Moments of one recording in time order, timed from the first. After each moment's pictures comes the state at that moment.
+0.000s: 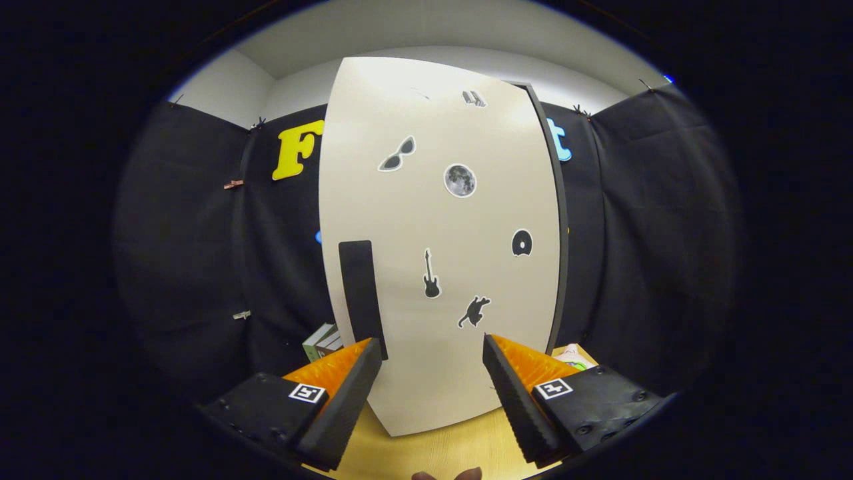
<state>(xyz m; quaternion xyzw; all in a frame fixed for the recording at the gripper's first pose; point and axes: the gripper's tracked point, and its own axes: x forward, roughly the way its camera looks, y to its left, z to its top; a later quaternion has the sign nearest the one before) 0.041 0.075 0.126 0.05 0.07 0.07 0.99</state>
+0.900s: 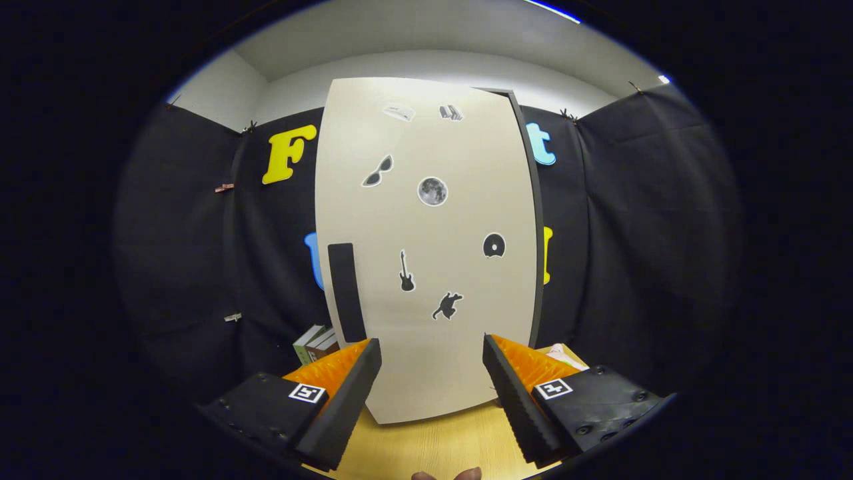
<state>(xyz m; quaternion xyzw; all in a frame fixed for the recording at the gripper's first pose) 0.027 0.046 0.133 0.06 0.06 0.04 1.00</state>
